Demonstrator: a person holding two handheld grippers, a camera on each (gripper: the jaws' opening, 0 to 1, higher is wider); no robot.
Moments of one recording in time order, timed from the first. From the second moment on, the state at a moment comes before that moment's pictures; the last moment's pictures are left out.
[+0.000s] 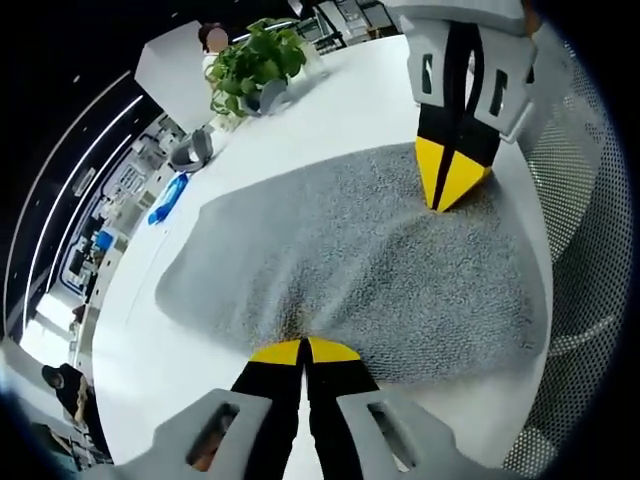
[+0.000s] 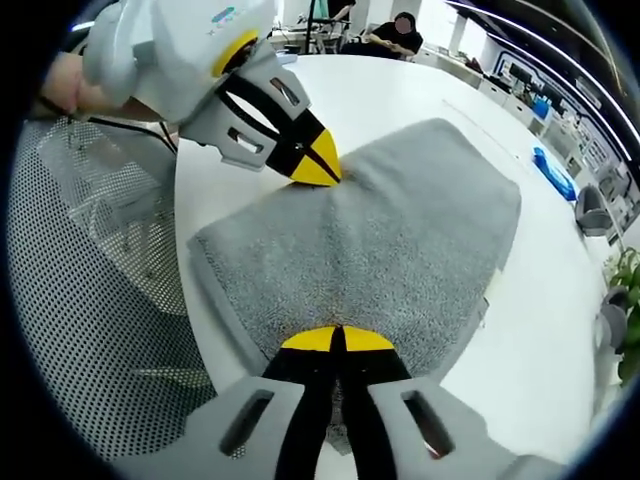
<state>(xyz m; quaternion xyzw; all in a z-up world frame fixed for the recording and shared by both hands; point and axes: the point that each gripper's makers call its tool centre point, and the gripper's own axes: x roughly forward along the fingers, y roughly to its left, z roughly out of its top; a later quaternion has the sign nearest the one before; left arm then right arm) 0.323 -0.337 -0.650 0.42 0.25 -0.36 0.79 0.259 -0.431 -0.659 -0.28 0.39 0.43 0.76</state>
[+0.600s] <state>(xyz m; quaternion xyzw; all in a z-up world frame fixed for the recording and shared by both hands) 0.325 -0.336 -0.649 0.41 0.25 -0.36 0.80 0.249 -0.426 -0.659 -0.27 0.39 0.44 0.76</state>
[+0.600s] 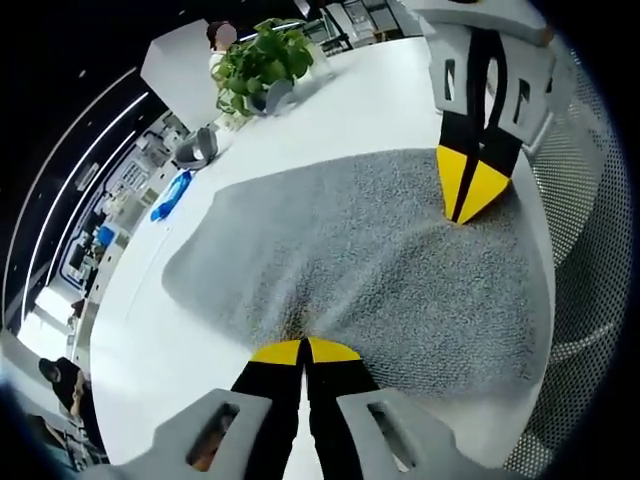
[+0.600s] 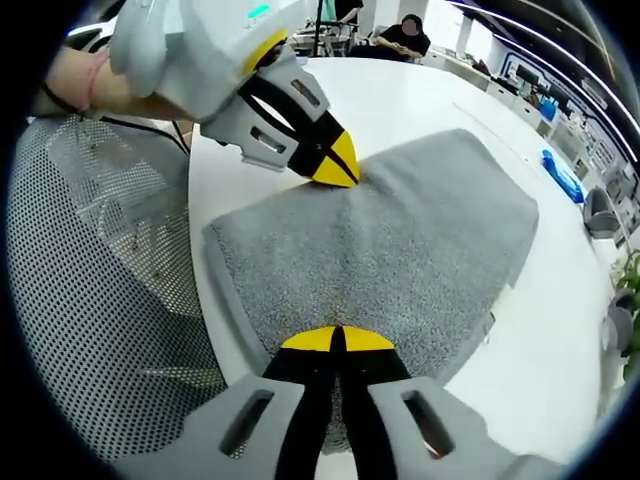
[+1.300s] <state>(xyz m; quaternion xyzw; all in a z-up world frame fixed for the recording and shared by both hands) 0.327 -0.350 -0.627 0.30 0.27 -0.37 0.84 0.250 -0.422 -0.658 -0.26 0.36 0.47 0.76</state>
